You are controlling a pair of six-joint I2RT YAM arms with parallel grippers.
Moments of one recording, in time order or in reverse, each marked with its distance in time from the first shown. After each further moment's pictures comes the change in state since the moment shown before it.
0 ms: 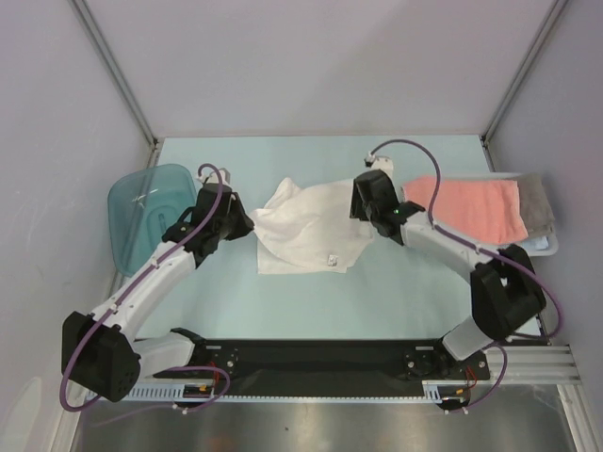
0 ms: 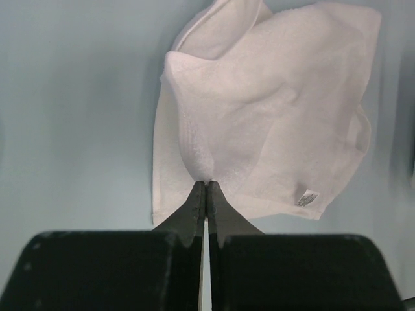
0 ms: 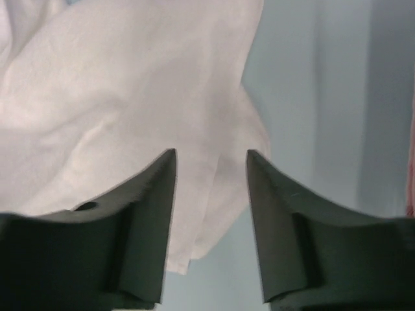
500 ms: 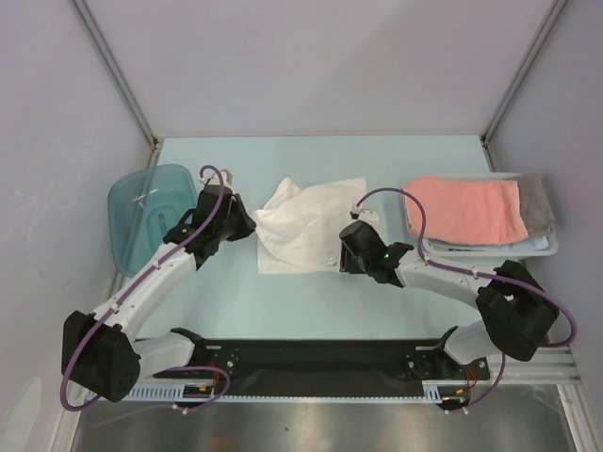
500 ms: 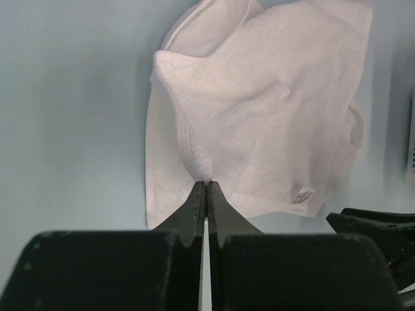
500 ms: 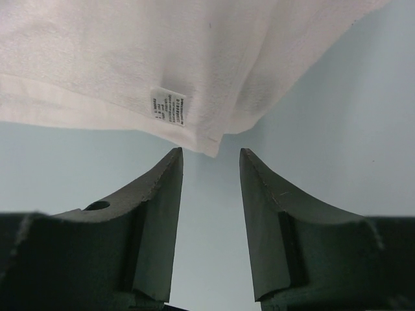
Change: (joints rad) left arm -0.002 0.000 -0.028 0.045 0.030 0.001; right arm 0.259 -0.177 -0.354 -0.038 -0.067 0.256
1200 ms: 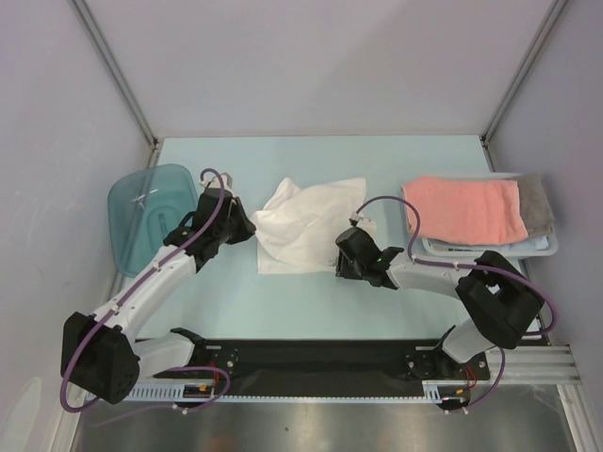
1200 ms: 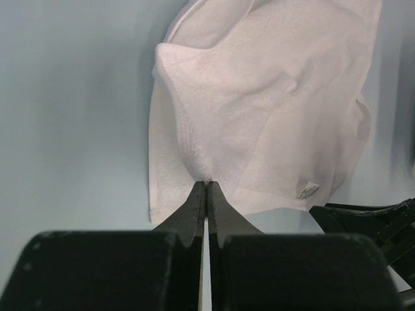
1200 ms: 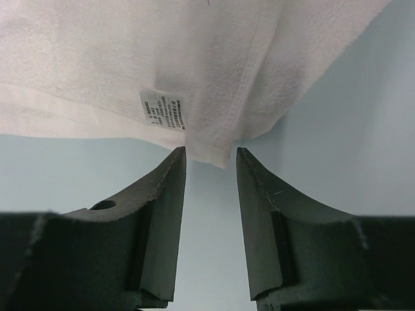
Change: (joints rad) left arm 0.000 -0.011 -0.027 0.003 0.004 0.002; right arm 0.009 0.087 -0.049 0.105 -0.033 0.122
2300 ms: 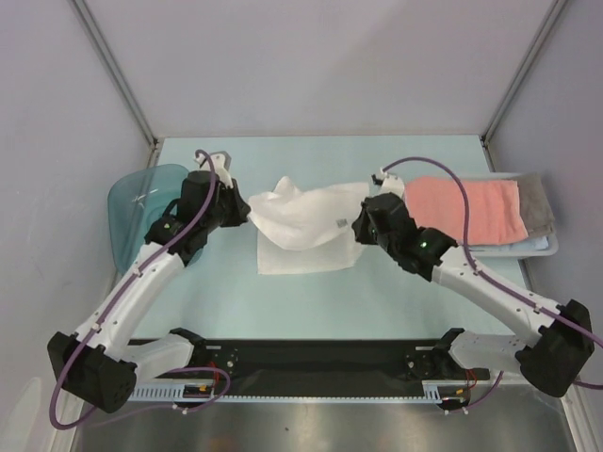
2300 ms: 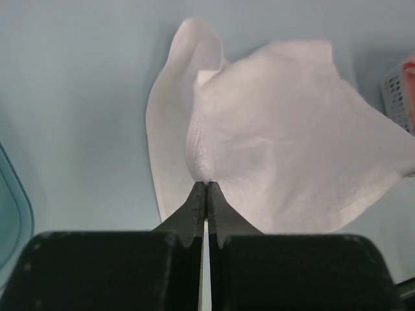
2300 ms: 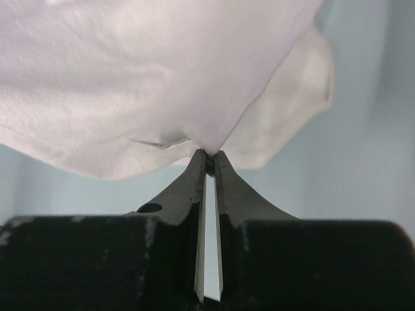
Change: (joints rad) left arm 0.000 -0.052 0.175 -0.124 0.023 0.191; right arm -0.061 -0.338 0.209 -0.242 0.062 -0.170
